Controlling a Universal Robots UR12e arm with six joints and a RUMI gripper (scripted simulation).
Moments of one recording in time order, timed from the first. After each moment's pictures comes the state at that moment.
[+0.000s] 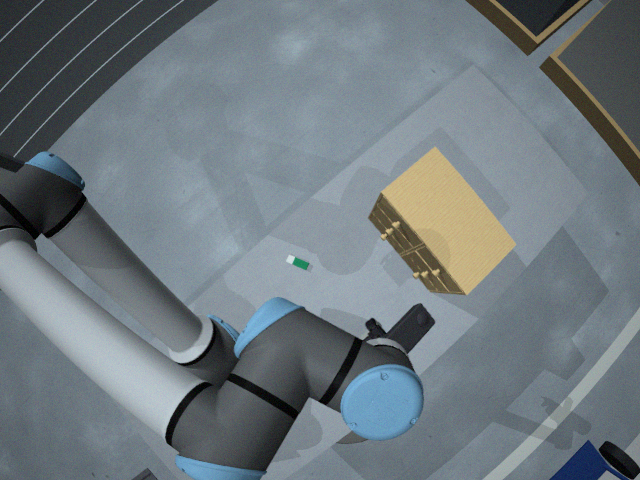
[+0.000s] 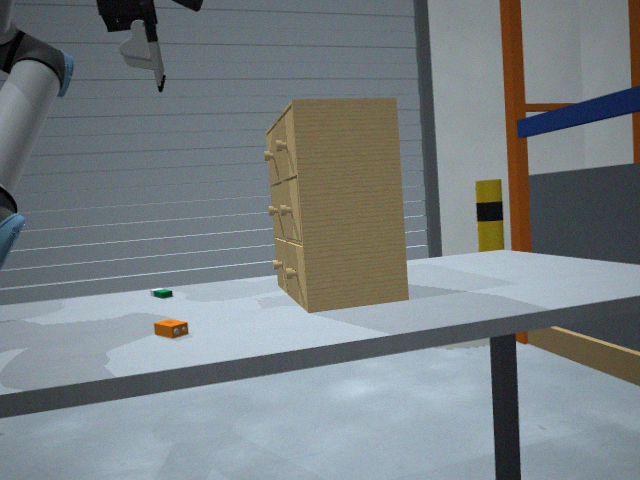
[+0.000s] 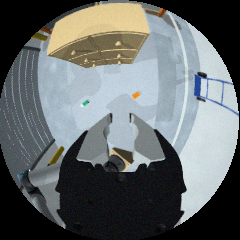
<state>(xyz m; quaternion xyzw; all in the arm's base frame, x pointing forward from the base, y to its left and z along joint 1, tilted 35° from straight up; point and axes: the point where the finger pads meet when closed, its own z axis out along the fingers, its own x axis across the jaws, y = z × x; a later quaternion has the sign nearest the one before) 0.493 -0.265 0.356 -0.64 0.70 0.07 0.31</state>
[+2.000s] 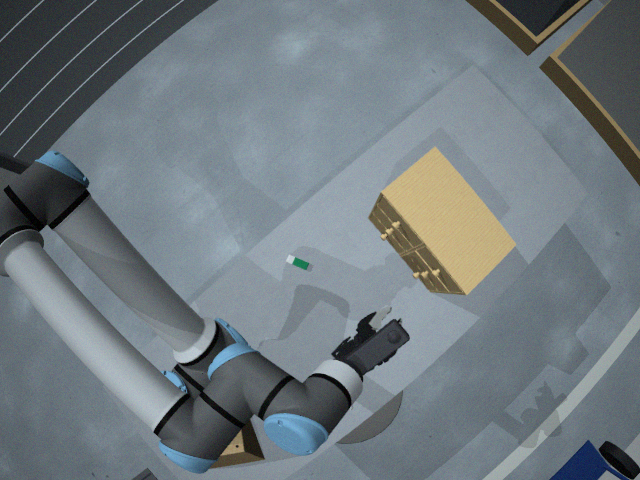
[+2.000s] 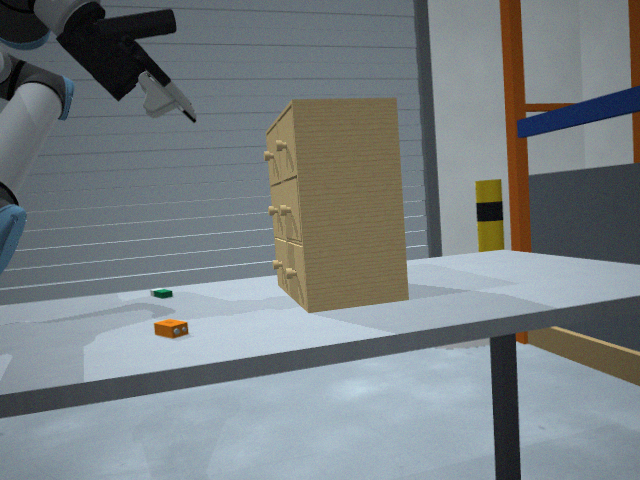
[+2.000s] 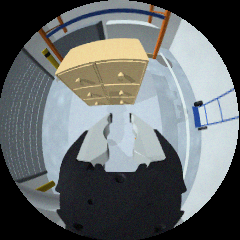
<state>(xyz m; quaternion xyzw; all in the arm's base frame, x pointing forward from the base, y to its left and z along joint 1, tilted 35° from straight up) 0.547 -0.242 0.323 -0.52 0.68 -0.15 0.50</state>
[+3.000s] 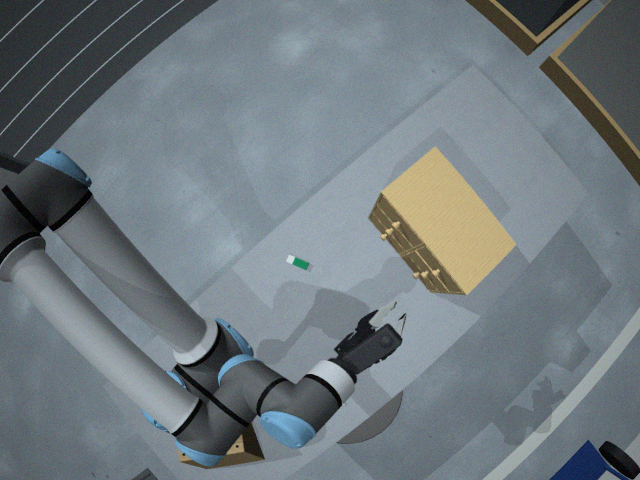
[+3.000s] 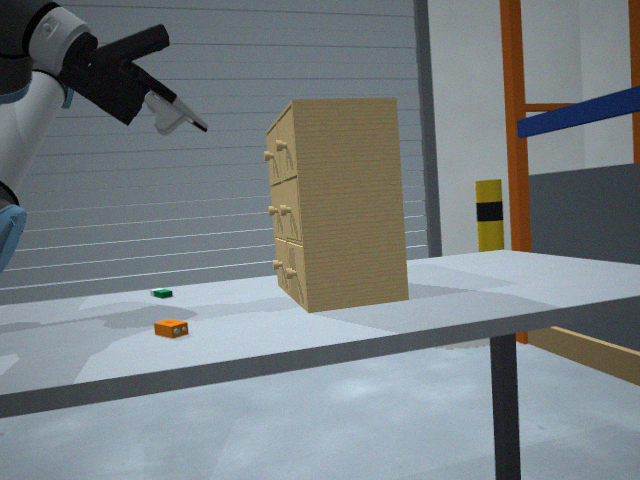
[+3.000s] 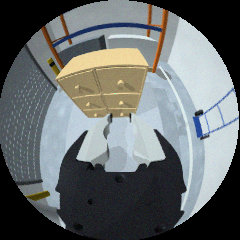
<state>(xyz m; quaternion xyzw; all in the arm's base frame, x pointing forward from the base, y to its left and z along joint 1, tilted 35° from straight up) 0.566 -0.236 0.311 -0.46 0.66 -0.21 0.55</state>
